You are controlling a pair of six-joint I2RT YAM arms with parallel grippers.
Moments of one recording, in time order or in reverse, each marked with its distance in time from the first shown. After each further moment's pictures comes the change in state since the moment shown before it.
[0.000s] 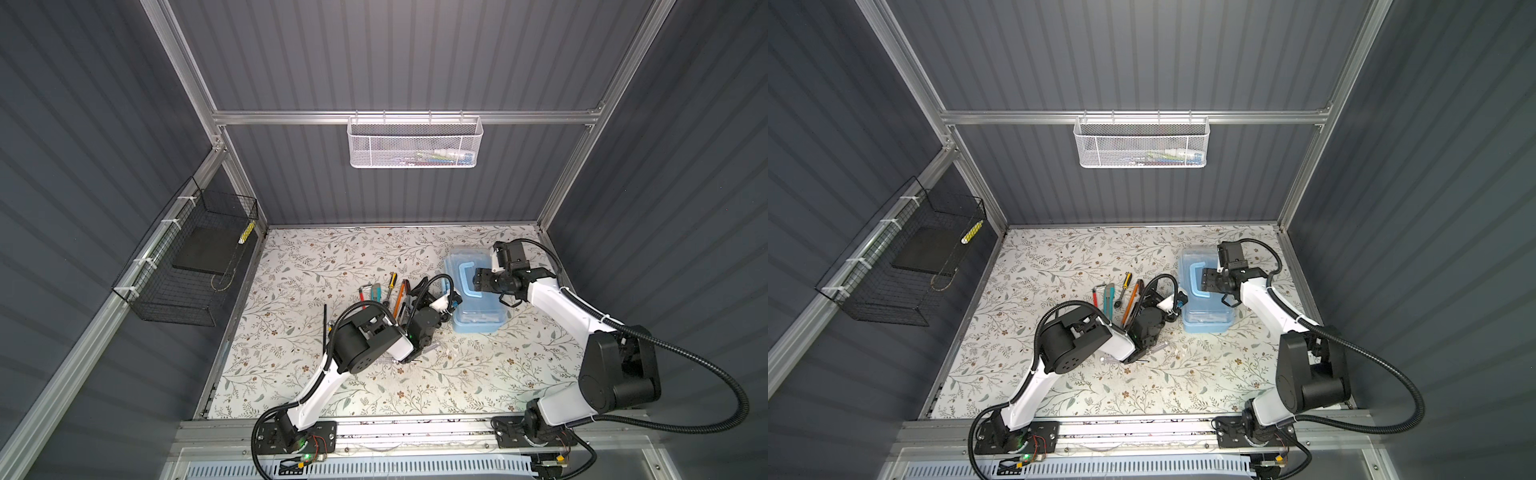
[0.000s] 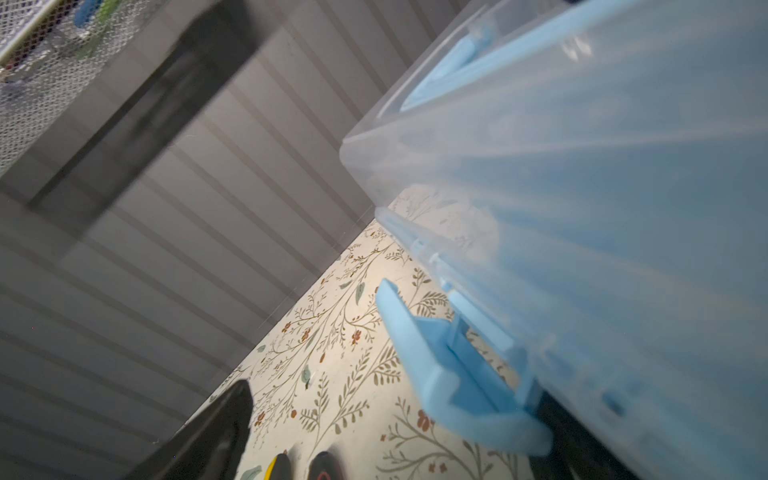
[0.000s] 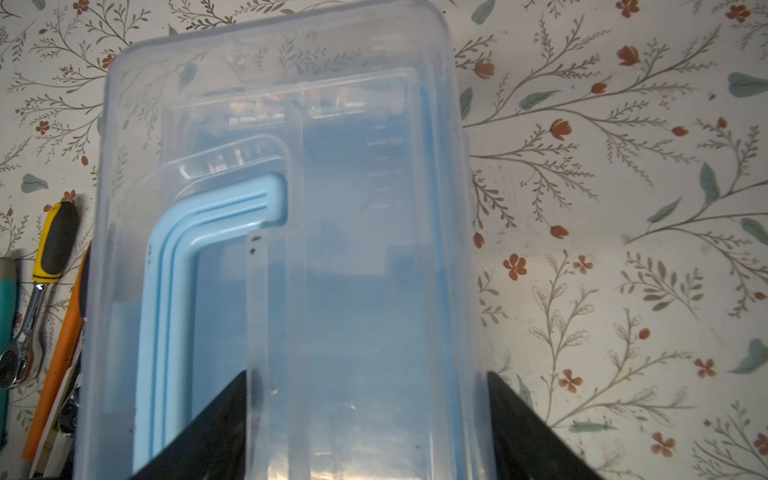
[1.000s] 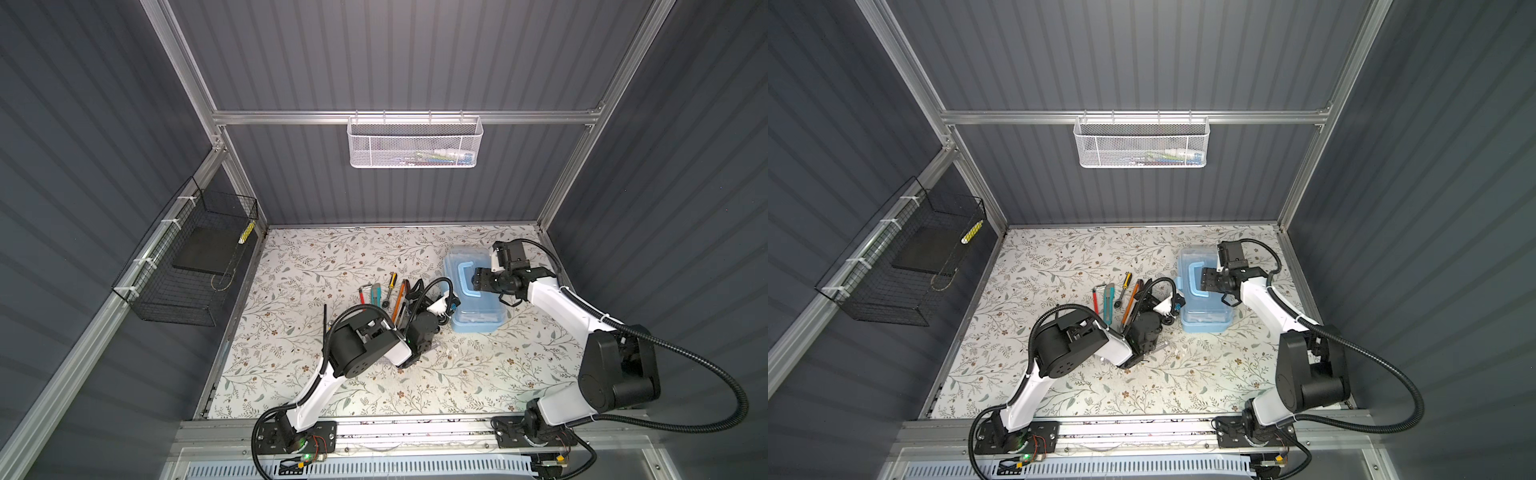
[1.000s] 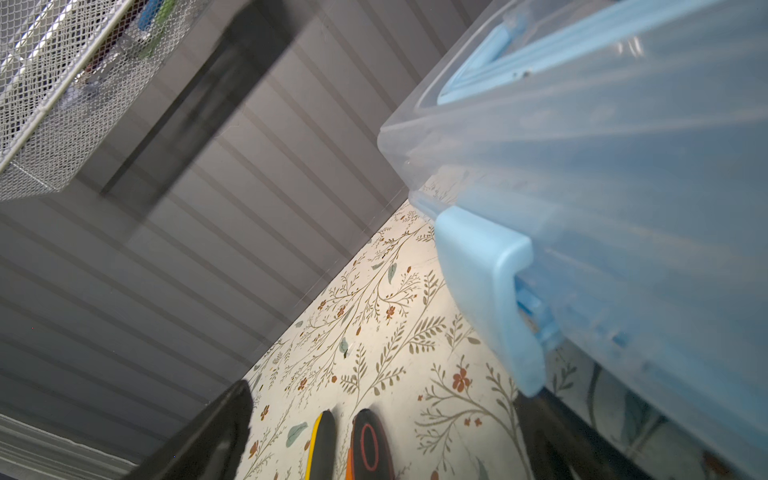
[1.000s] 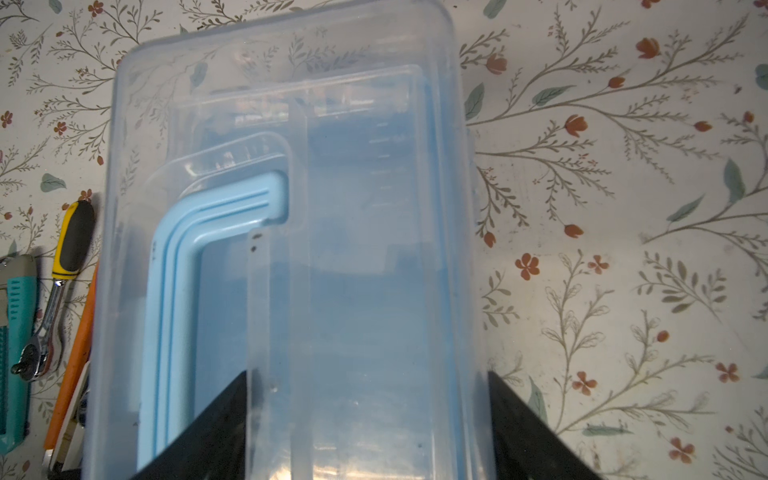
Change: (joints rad) left arm -0.028 -0.060 -0.077 0.026 -0.114 0.053; right arm -0.004 0.003 0.006 0.001 -0.032 0.014
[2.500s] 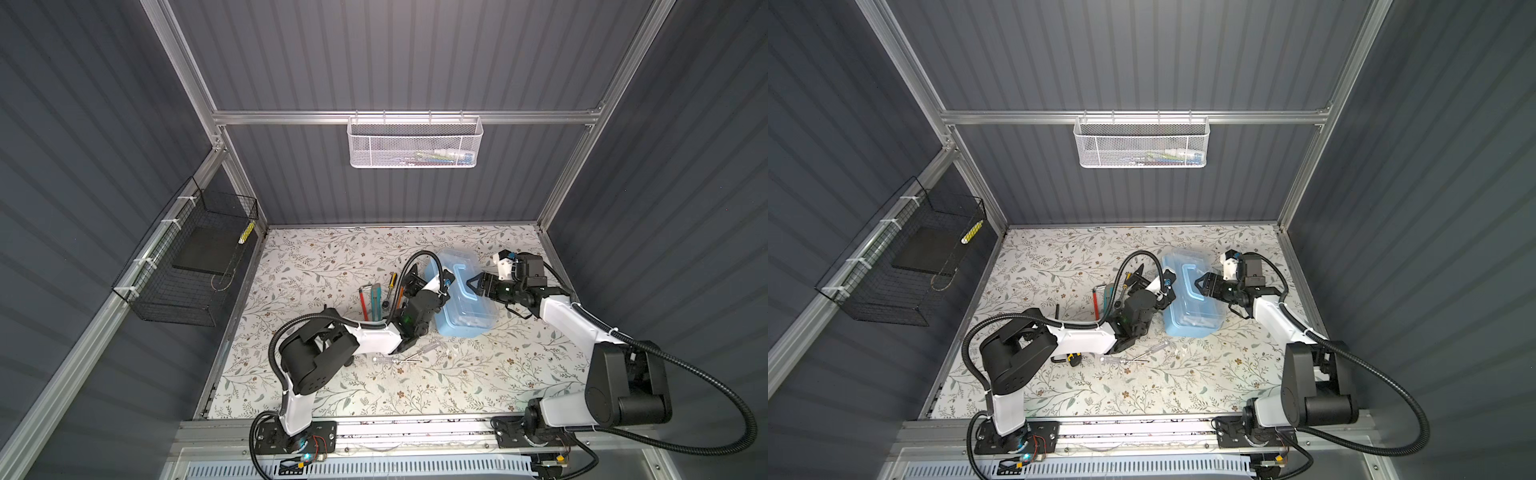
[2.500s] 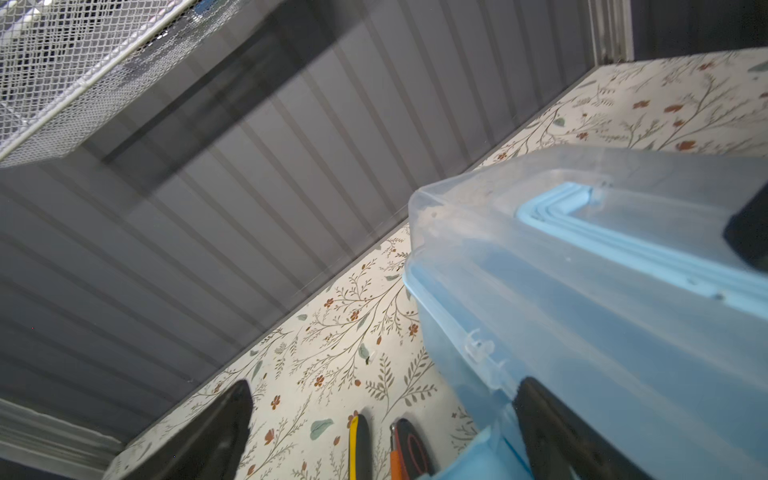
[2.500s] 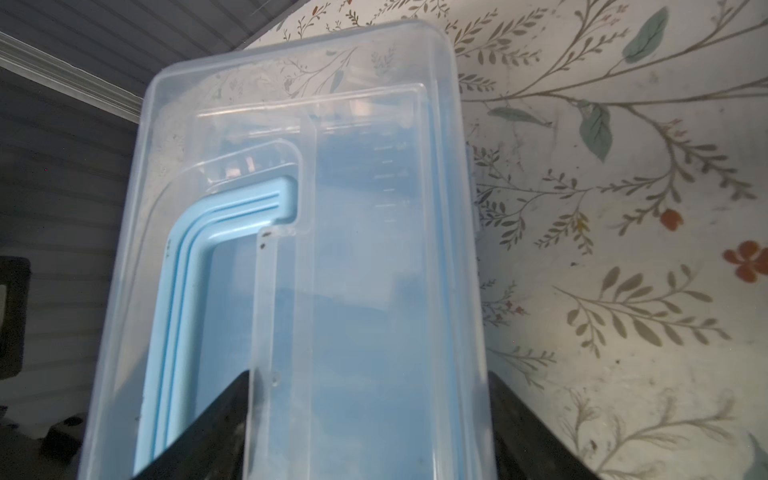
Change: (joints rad) left arm 0.037 -0.364 0.011 -0.533 0.093 -0.321; right arm -0.138 -0.100 -0.229 0.265 -0.507 0.100
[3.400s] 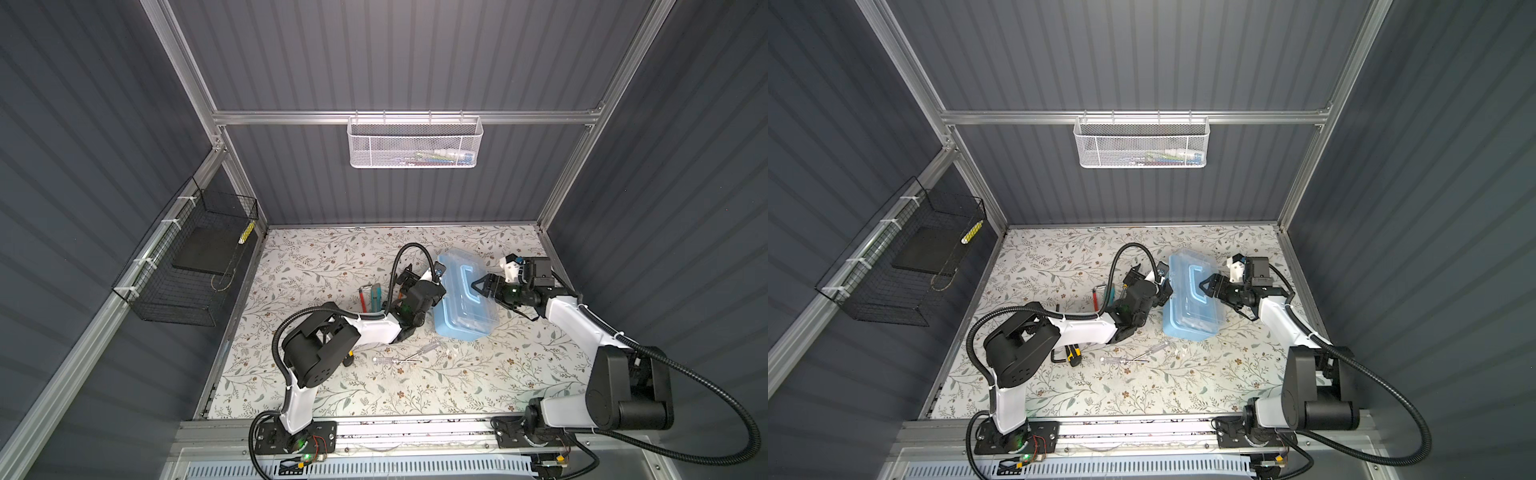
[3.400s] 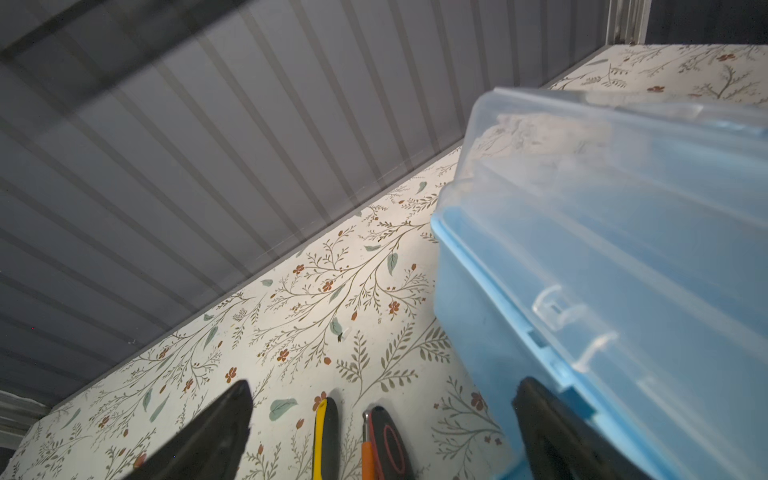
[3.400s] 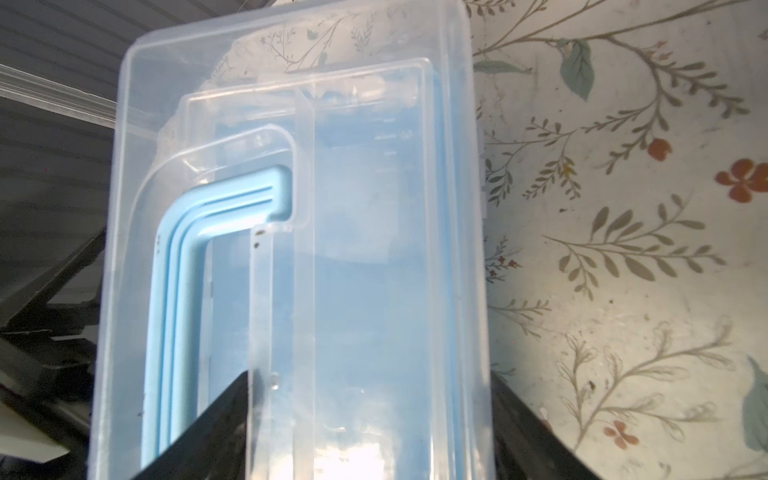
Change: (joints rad) left arm 0.060 0.071 0.076 -0.141 0.053 -0.165; right arm -0.052 -0.025 0.020 -0.104 -0.036 0.051
